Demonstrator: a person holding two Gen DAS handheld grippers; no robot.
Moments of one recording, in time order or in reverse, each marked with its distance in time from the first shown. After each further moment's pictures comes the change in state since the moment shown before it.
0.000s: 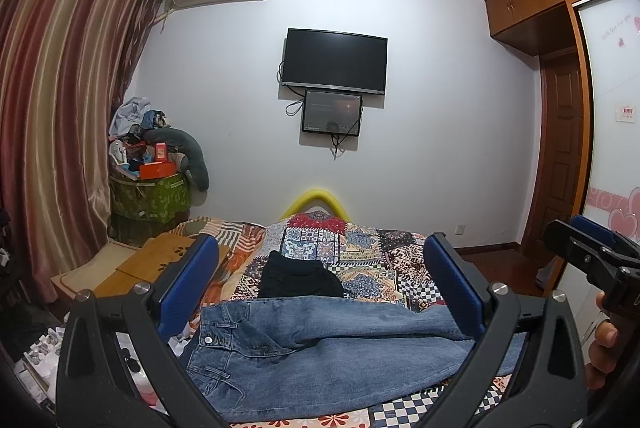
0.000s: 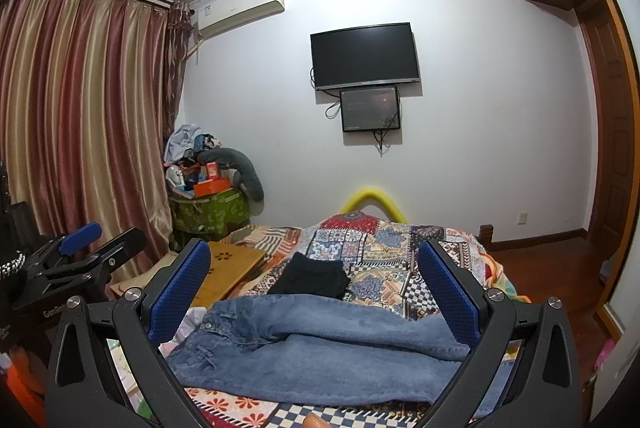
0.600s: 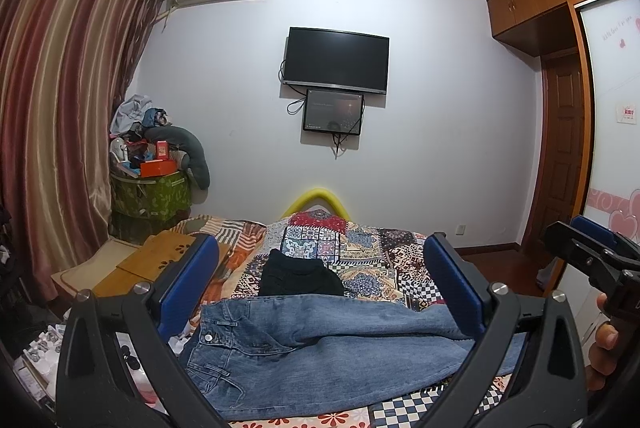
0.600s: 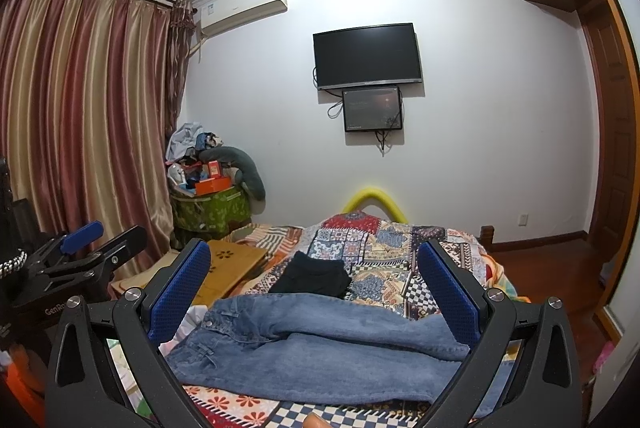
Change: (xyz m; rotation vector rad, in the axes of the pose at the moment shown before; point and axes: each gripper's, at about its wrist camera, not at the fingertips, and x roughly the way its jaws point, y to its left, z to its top) left arm -0.001 -0.002 0.000 -0.004 0.004 0.003; right arm -0.003 0.002 -0.001 -0.006 0.001 0.005
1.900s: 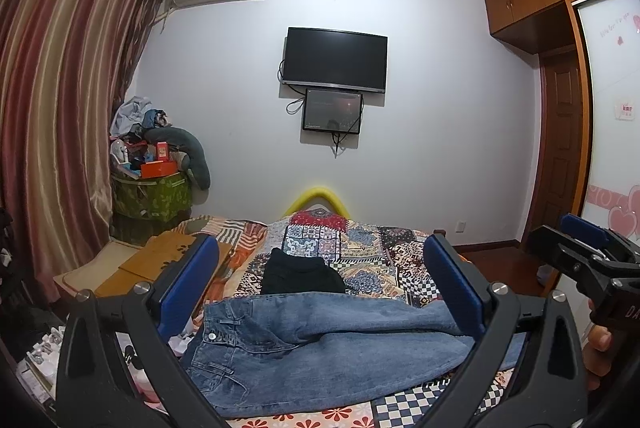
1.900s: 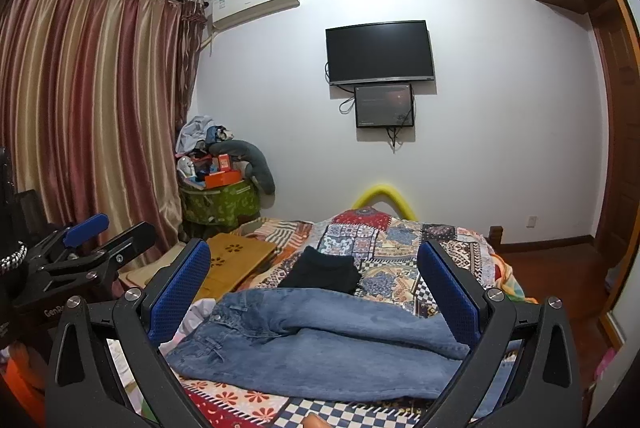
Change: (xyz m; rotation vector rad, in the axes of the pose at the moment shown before) left arm -0.007 0.001 -0.001 0.006 0.001 -0.002; right arm 0.002 0.011 -0.003 -0.019 0.014 0.028
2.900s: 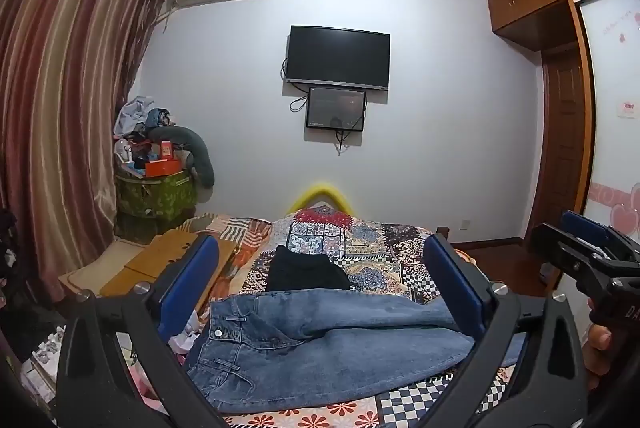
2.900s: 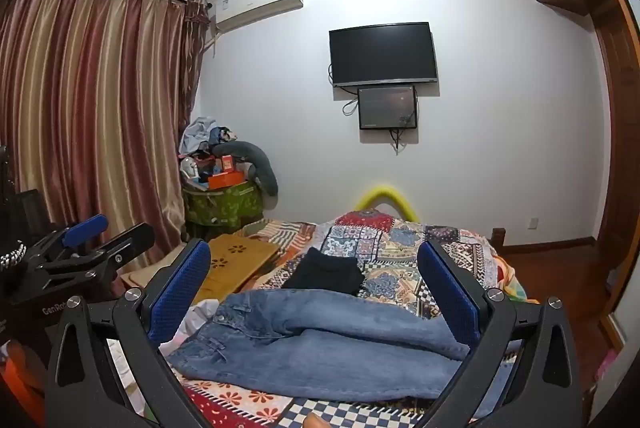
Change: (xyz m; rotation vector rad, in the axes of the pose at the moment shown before) left arm 0.000 0.005 -0.004 0.003 0.017 0.036; right arm 0.002 0.005 0.000 -0.007 -0.006 0.020
